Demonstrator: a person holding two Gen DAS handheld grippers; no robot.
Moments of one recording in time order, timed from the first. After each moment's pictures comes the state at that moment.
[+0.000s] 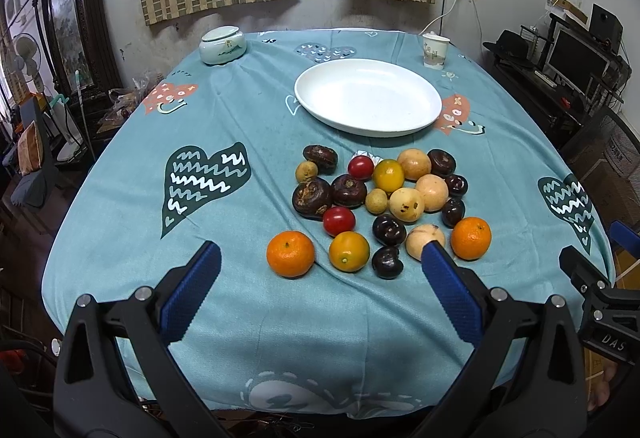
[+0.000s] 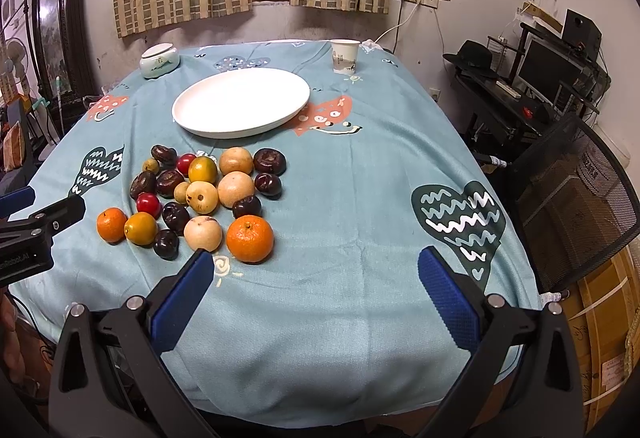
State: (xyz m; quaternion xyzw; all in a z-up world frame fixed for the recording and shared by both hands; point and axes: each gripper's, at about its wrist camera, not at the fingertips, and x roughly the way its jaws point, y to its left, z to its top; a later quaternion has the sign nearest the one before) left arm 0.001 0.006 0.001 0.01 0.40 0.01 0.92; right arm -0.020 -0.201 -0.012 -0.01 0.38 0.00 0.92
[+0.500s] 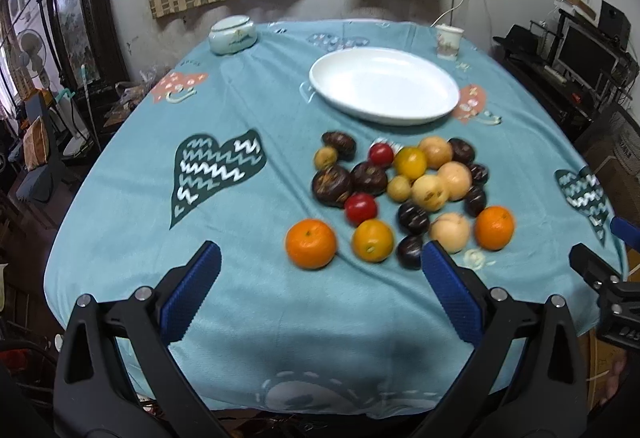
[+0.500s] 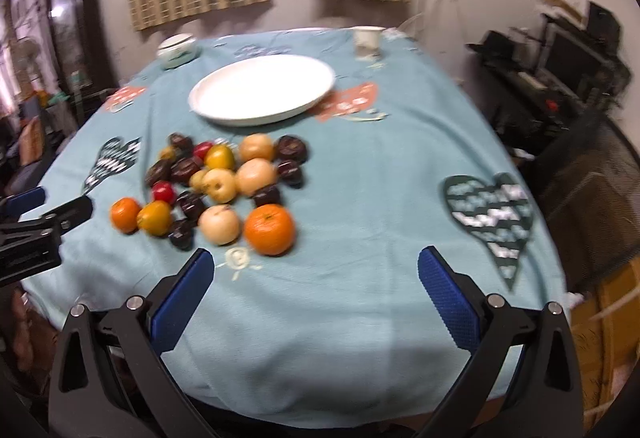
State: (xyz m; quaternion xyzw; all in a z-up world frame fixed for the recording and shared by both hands) left arm 0.003 0.023 -0.020 0.01 0.41 0.02 0.91; right arm -0.011 -0.199 -0.029 0.00 0.40 0.06 0.91
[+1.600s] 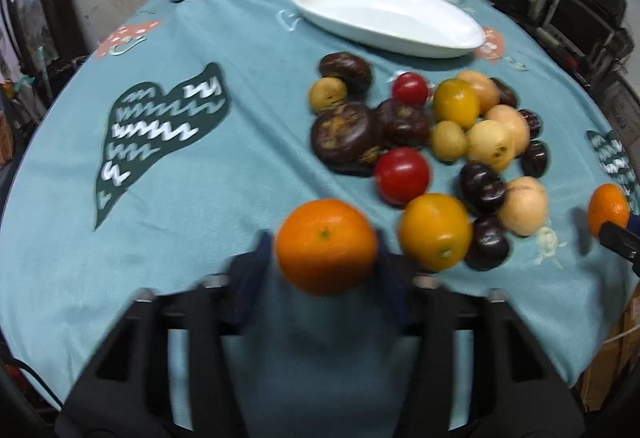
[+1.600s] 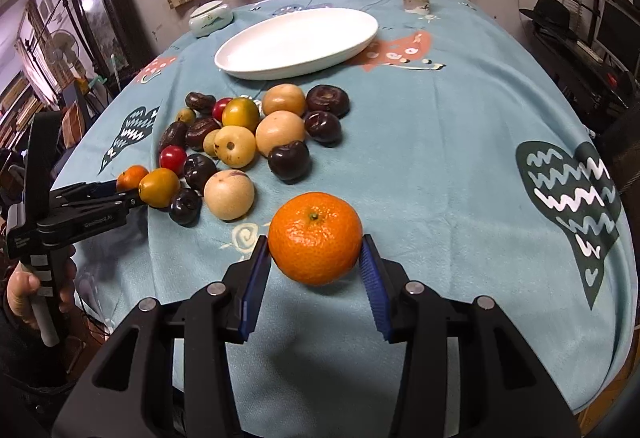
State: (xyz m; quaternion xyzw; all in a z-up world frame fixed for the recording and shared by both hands) left arm 0.069 0.043 -0.104 0.01 0.48 -0.04 0.88; right arm 0.025 -0.209 -0.081 0.04 0.45 0.14 0.88
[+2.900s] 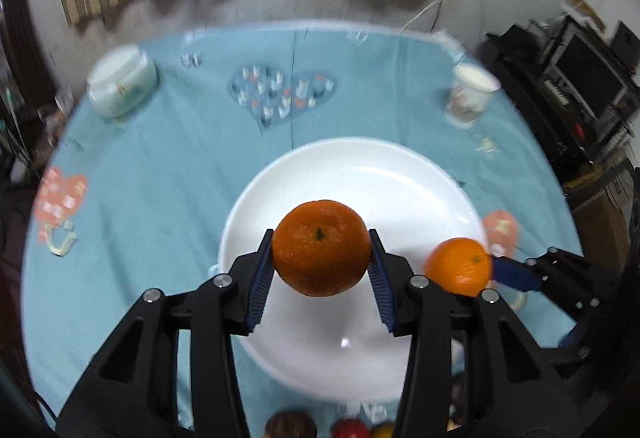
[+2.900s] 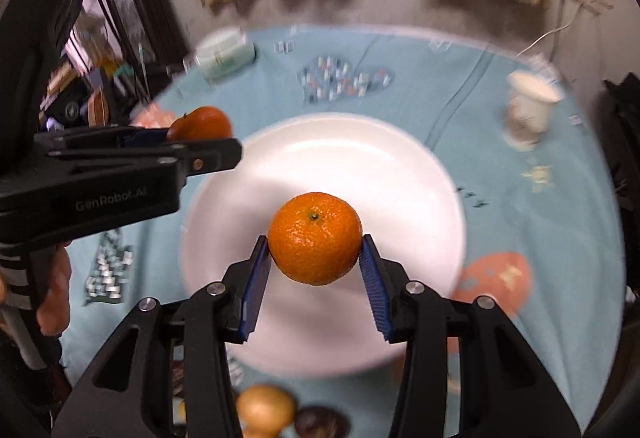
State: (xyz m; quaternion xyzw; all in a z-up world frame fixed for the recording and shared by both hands) left arm 0.366 -0.016 -0.003 -0.01 0.49 -0.06 0.87; right arm 0.327 -0.142 -0.035 -0.02 0.47 0.24 0.85
